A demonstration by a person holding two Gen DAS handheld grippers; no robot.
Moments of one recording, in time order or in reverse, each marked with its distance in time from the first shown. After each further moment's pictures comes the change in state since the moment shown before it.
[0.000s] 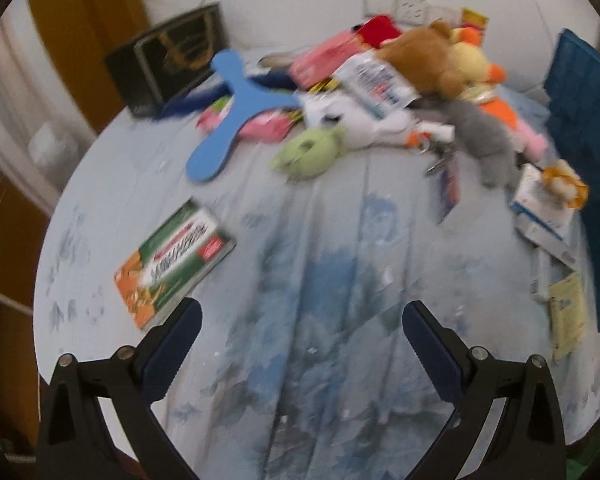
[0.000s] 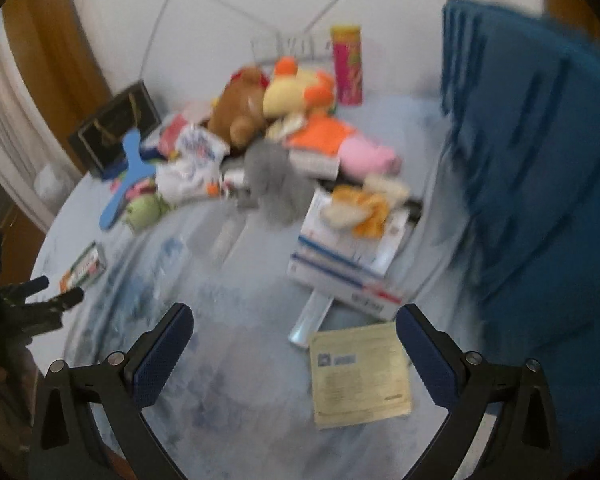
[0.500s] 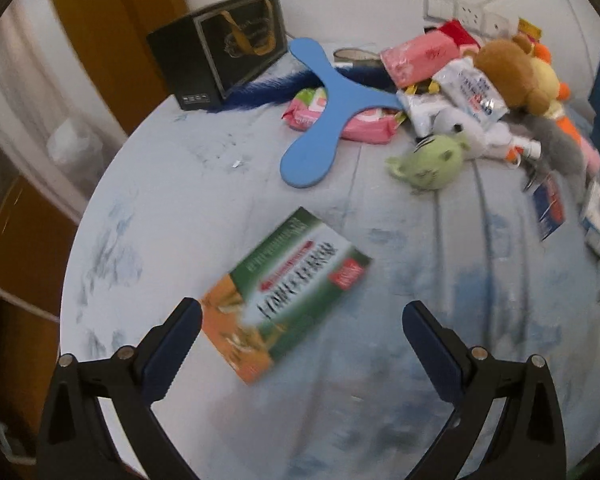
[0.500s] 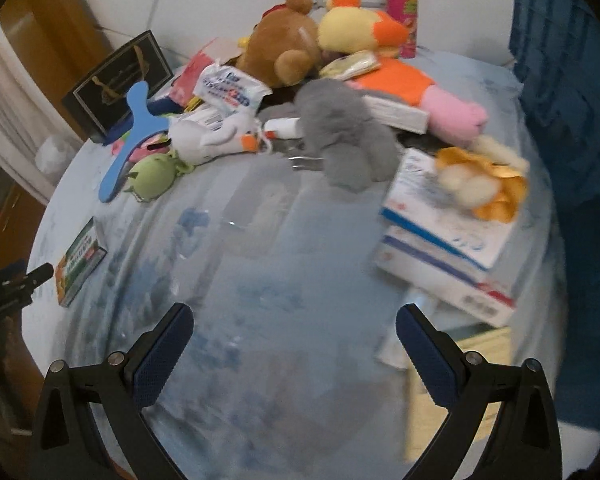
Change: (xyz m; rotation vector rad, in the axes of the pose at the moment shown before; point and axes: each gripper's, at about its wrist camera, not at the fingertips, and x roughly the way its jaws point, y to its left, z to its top) left arm 0.050 0.116 0.028 0.060 -0.003 0.034; right arm 0.083 0.080 0.012 0.017 0.117 0.012
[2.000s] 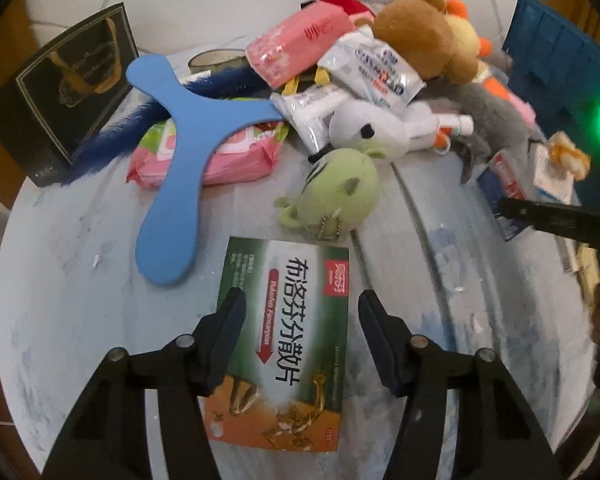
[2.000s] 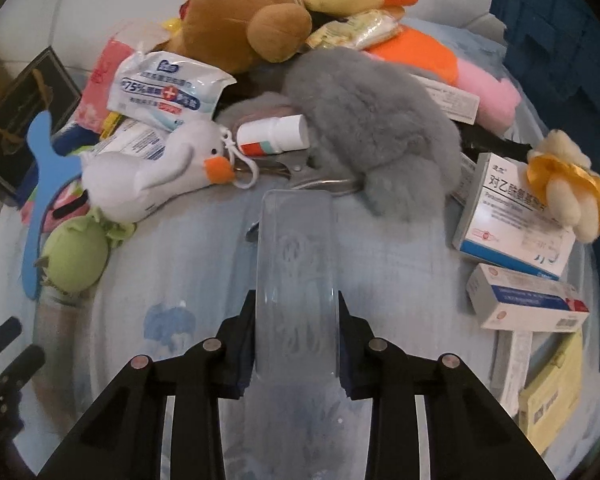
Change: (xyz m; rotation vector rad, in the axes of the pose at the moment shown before) left arm 0.067 -0.062 0.054 0.259 0.025 -0.303; right arm 0.103 0.044 0.063 0.236 0.026 -0.199
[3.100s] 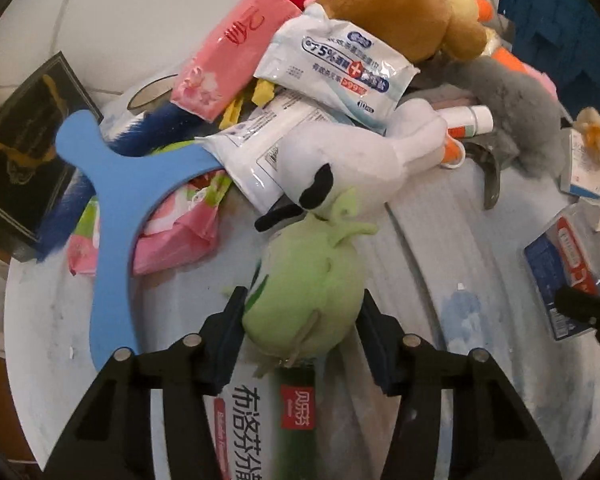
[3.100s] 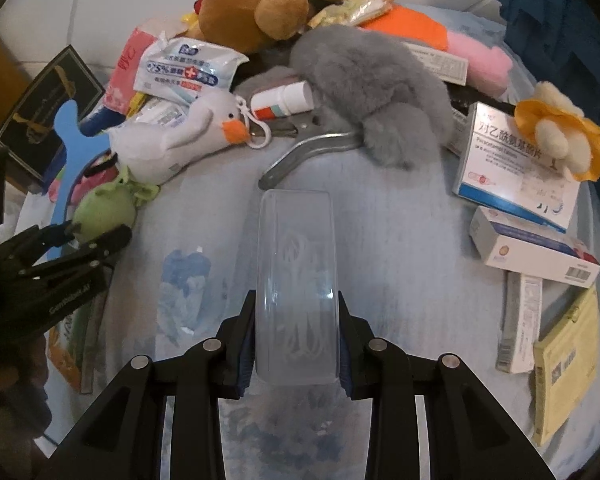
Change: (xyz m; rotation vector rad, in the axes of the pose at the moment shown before) left arm 0.052 -0.044 0.059 0.122 -0.021 0.072; right arm -0.005 -0.013 -0.030 0.003 0.028 0.081
